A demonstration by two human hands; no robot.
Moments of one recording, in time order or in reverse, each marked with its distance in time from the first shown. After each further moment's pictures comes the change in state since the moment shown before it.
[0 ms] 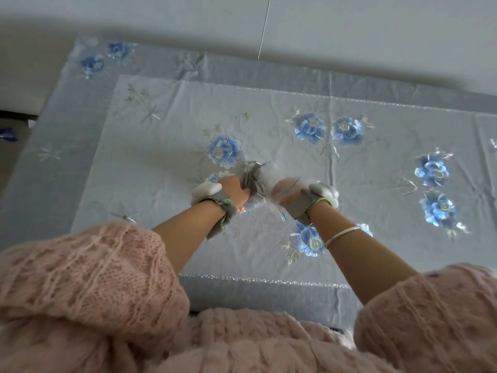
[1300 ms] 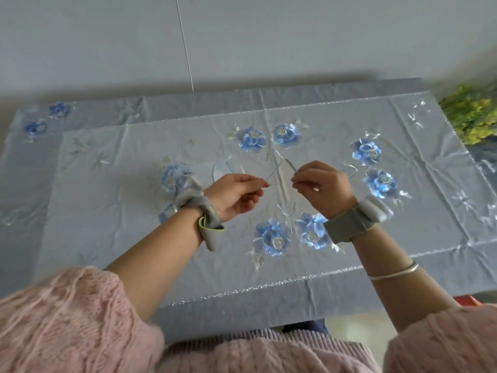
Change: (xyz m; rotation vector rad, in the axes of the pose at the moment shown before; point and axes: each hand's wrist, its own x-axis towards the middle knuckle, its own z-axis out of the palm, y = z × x) left_hand -0.065 0.093 0.007 -0.817 -0.458 0.195; right_hand -0.090 0.081 -0.082 0.149 0.710 -0.684
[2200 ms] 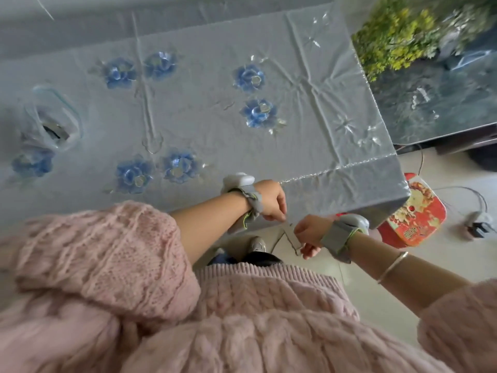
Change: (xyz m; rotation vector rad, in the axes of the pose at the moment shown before) left_hand 0.083 -0.144 0.314 1.159 -0.335 -0.049; right_hand -0.242 0.191 -0.149 0.213 -0.862 1.150
